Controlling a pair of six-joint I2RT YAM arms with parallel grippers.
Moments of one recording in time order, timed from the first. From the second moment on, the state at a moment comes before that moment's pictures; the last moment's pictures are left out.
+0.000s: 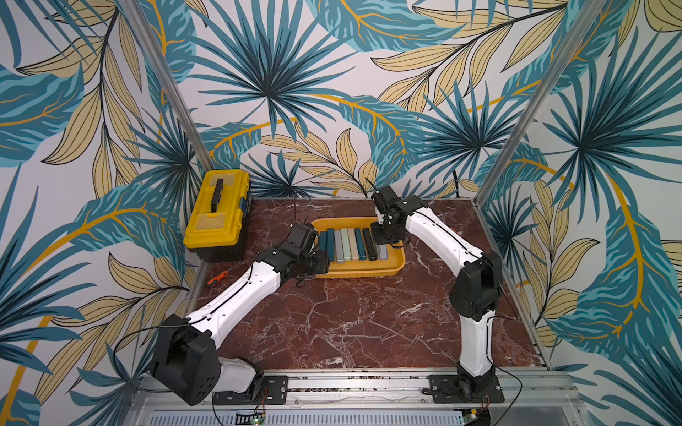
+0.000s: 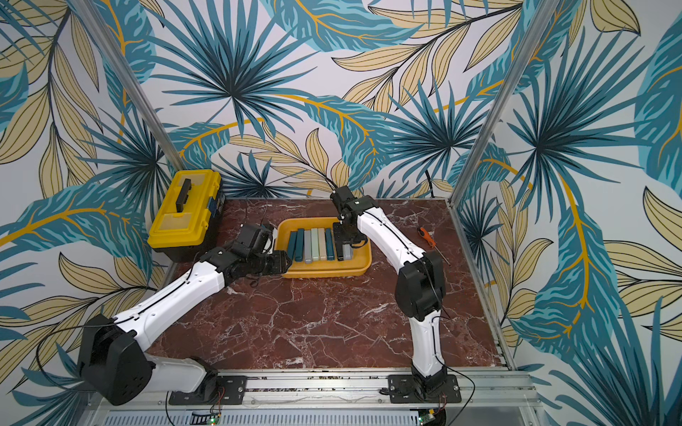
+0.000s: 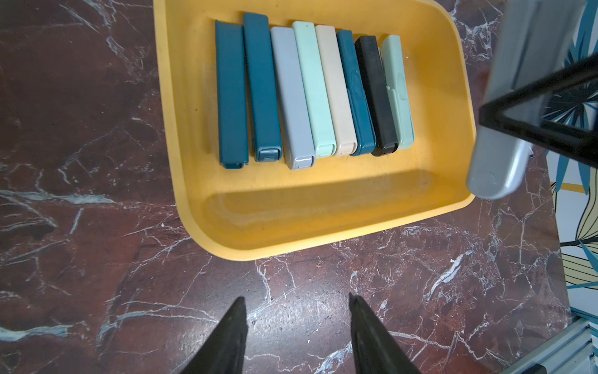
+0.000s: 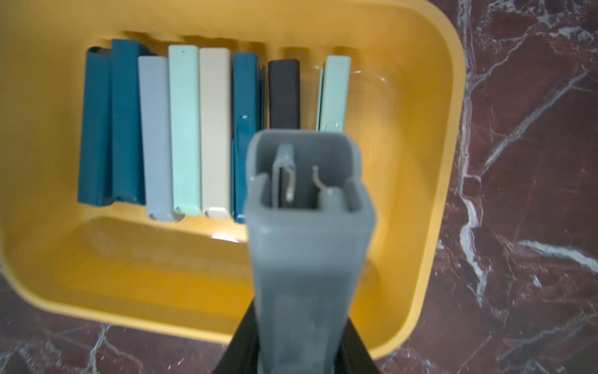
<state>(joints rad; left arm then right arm) -0.48 1.38 1.10 -0.62 0.09 -0.54 0.46 2.09 1.99 -1.11 0.08 0.33</state>
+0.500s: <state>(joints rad) -0.48 1.43 1.13 -0.63 0.10 -0.54 0.35 2.27 2.13 -1.10 0.06 0.24</state>
